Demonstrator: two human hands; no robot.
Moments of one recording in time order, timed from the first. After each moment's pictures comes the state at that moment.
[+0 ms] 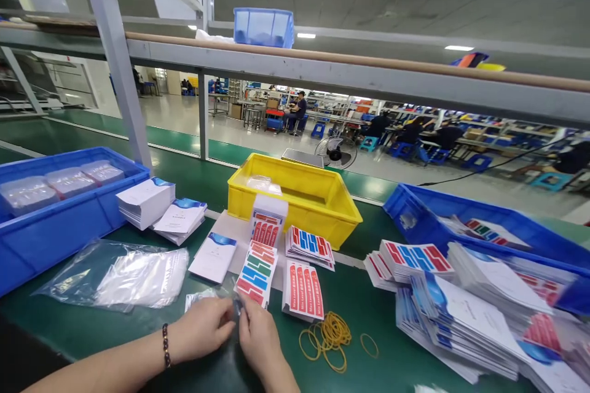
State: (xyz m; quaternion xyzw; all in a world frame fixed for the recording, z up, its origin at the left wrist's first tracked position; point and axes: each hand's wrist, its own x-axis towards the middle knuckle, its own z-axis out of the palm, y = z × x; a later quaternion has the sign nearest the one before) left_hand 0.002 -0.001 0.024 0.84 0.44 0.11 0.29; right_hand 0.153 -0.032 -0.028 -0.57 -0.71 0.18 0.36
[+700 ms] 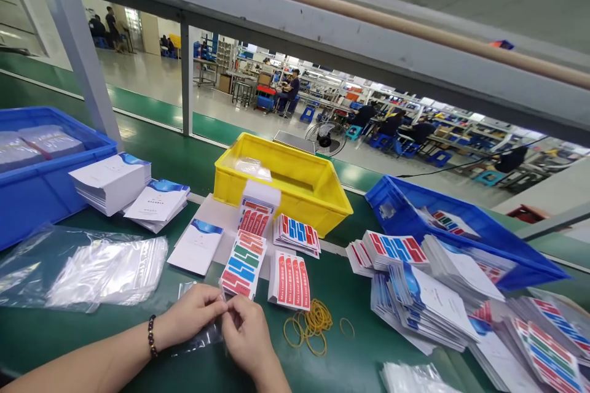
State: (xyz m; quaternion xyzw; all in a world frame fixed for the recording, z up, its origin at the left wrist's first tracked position) left_hand 0.012 0.023 0.001 0.72 0.37 0.20 0.54; right_hand 0.155 -0.035 -0.009 -0.59 -0.67 0.28 0.35
